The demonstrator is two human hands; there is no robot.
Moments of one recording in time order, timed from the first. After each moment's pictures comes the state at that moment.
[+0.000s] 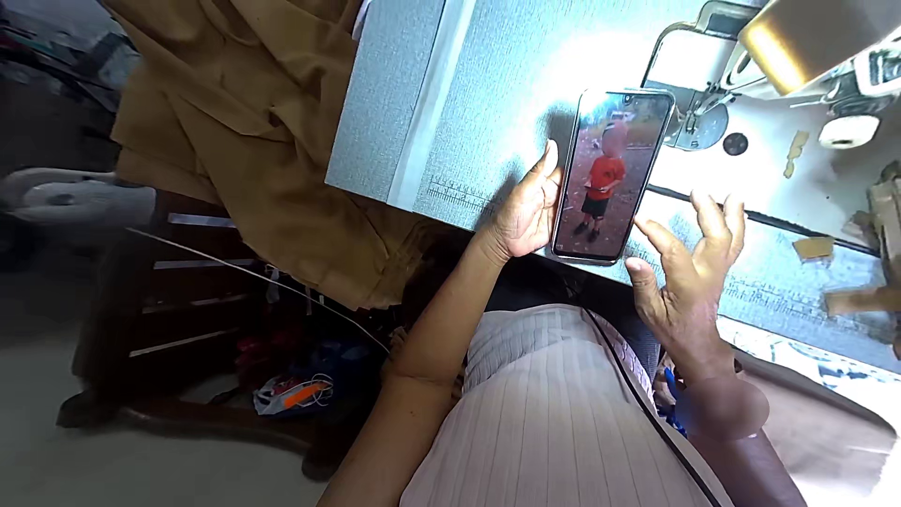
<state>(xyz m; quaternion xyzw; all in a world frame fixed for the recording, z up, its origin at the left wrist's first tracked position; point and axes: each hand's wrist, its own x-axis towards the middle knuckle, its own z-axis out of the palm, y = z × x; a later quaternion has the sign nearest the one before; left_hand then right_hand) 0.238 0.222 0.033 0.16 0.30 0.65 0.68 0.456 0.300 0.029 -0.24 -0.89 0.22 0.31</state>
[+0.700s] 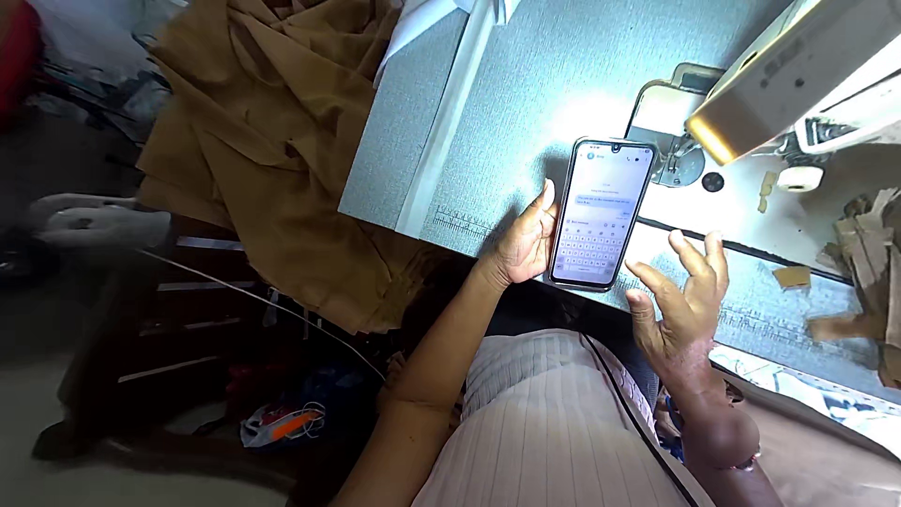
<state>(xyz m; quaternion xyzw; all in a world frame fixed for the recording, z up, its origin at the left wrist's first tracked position) 0.238 0.222 0.029 0.16 0.30 0.65 0.68 0.460 0.296 0.024 -0.24 -0.88 0.22 0.35</state>
